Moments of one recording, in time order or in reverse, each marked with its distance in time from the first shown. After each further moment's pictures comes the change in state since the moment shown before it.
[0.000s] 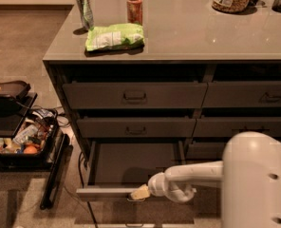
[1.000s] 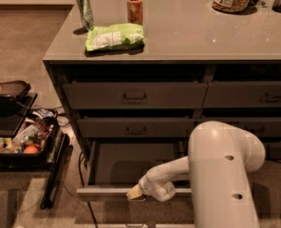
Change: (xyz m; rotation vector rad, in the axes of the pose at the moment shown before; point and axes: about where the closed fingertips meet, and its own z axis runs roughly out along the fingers) arm -0.002 -0.001 0.049 0.170 0.110 -0.076
